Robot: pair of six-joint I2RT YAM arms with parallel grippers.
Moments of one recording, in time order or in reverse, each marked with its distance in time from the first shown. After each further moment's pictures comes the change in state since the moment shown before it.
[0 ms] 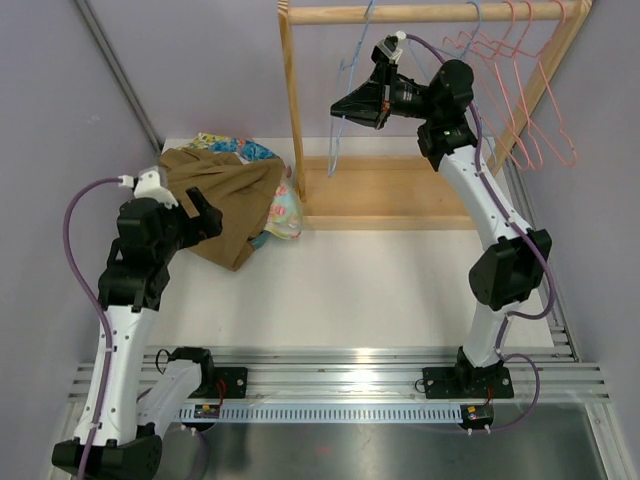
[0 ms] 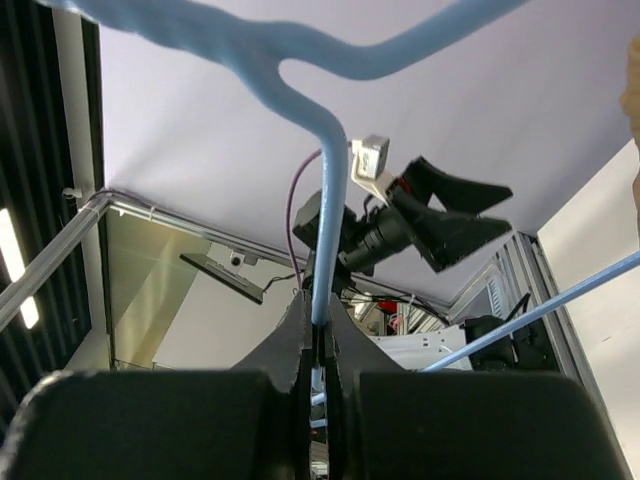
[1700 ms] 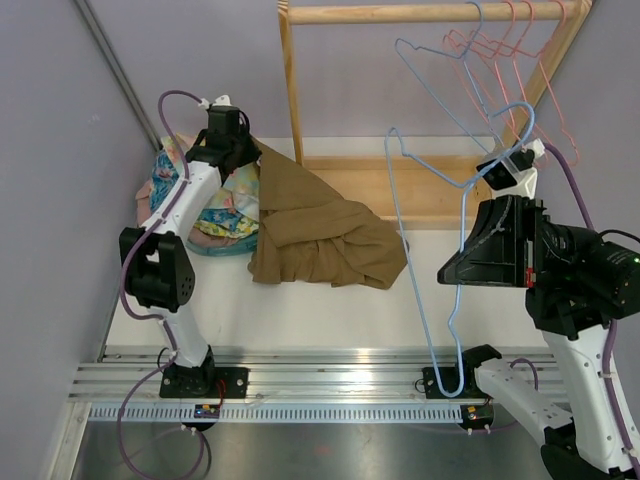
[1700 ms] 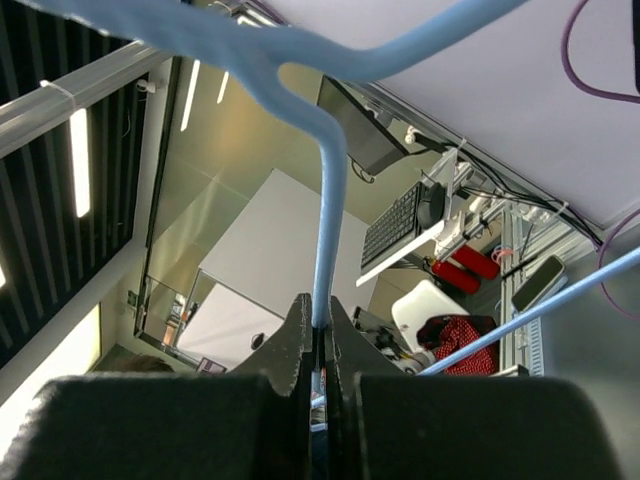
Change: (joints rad) left arm -0.141 0.995 0.581 0.254 -0.107 -0.160; right arm 0.000 -1.032 -0.649 0.160 0.014 0.463
